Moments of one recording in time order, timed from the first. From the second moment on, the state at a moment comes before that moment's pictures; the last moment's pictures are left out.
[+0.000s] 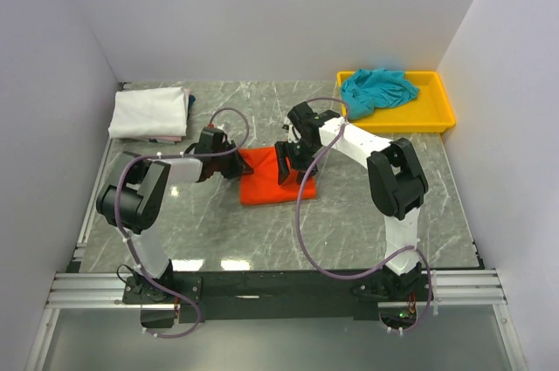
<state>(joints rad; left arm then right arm) -0.34 1.80 0.85 0.18 0.33 -0.75 0.56 2.00 1.54 -0.85 -0.36 0.35</state>
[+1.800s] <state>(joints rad) -0.20 2.09 2.17 -0.95 -0.30 0.00 0.46 1.97 1.49 -0.93 -0.32 0.26</state>
